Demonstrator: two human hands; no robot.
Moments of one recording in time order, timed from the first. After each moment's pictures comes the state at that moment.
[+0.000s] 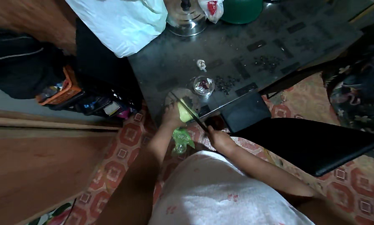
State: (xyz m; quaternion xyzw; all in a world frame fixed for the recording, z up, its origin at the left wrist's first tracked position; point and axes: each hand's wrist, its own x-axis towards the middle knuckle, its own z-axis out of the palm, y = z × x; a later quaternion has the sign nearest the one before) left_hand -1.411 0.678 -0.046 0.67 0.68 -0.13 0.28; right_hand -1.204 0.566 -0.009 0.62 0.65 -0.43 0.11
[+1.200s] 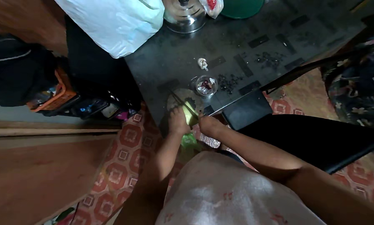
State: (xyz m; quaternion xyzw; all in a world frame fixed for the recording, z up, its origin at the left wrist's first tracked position) left_hand -1.400 0.671 -0.047 0.66 0.69 -0.13 0.29; right_hand -1.260 0.648 0.016 0.61 0.63 -0.44 0.20
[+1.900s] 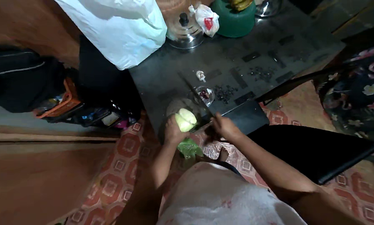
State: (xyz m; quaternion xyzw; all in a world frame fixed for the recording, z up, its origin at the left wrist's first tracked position) left_hand -1.419 0.657 -0.056 0.61 0.72 0.02 0.32; right_hand -1.177 0.637 0.005 0.68 0.63 -0.38 -0.01
